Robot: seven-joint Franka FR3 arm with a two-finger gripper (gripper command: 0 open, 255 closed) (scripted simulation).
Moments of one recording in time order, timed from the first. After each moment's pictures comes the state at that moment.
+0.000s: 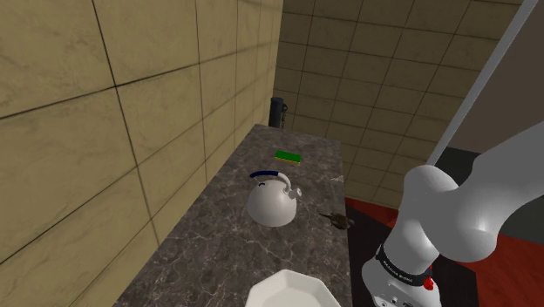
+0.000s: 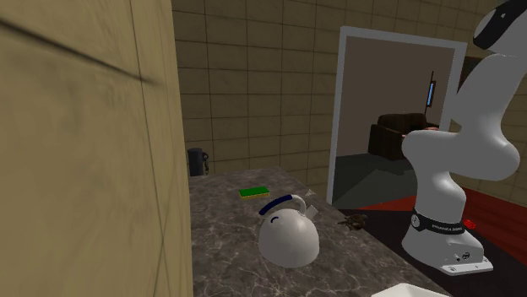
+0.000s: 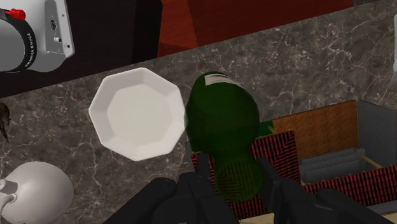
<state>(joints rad) 0.43 -0.54 0.77 -1.77 0.35 1.43 1.11</state>
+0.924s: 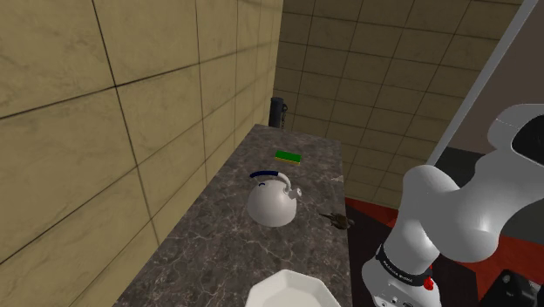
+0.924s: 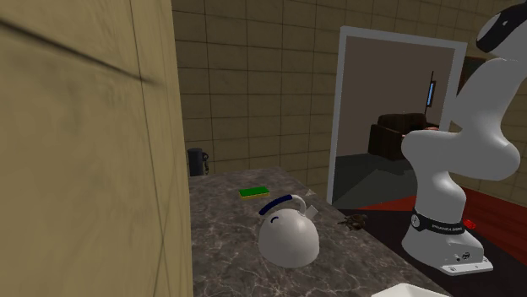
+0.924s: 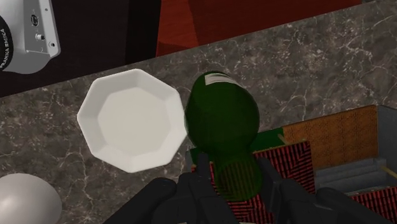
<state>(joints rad) 0.46 -0.62 0.78 -2.01 0.39 1.60 1.07</state>
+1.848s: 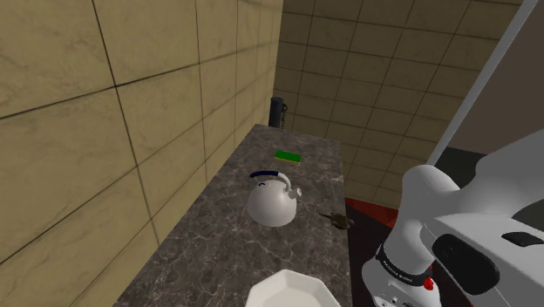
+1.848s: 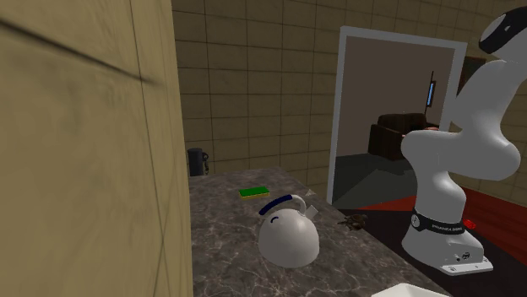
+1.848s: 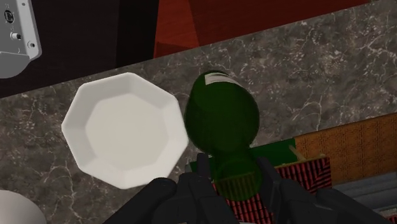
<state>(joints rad) 0.49 -0.65 0.83 -2.20 0.44 1.77 1.06</state>
